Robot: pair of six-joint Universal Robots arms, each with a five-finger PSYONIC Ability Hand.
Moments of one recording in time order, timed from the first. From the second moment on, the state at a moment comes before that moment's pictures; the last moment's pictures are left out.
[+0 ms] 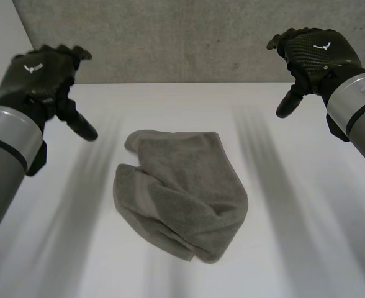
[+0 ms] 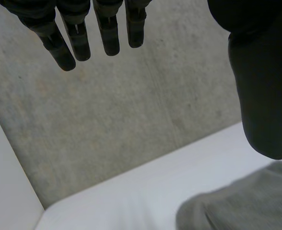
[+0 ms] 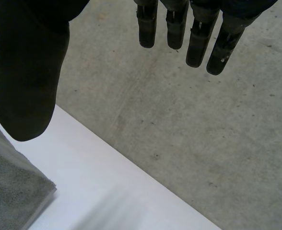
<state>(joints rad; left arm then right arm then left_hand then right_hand) 4.25 -1.58 -1.52 3.10 -1.75 3.21 1.95 -1.40 1.30 0.10 1.49 2.91 0.27 0.26 0.26 0.27 0.23 0.22 0.24 0.23 0.25 0.06</state>
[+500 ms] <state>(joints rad) 4.05 -2.05 -1.68 3.44 -1.73 3.28 1.97 -1.02 1.44 0.09 1.20 2.27 0.70 0.70 0.71 0.72 0.68 0.22 0.24 0.23 0.25 0.06</state>
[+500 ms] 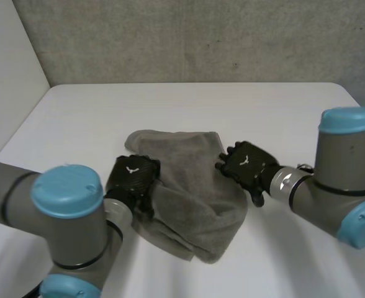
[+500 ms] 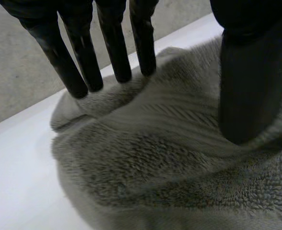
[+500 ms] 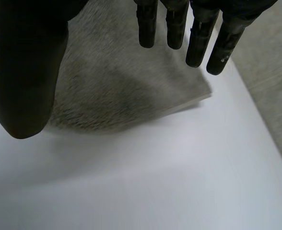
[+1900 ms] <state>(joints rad) 4.22 -1.78 -2.06 3.54 -1.67 3.66 2.20 -0.21 0.22 0.17 1.40 2.32 0.53 0.52 0.52 0.52 0.53 0.52 0.53 0.53 0.53 0.36</state>
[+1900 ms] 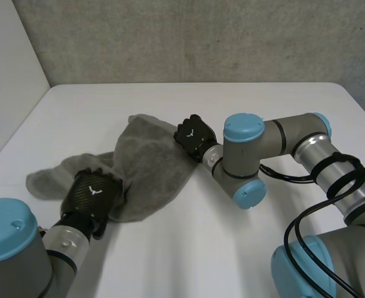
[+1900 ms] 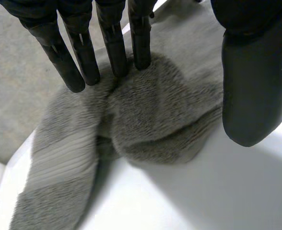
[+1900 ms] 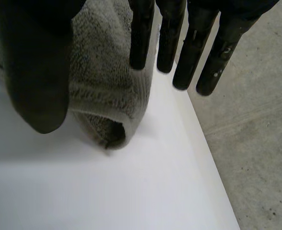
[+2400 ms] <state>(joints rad) 4.21 -1.93 -1.90 3.52 -1.78 3.53 2.14 -0.30 0.11 0.24 1.43 2.53 0.27 0.27 0.26 0.27 0.23 1.30 1.28 1.33 1.33 1.16</state>
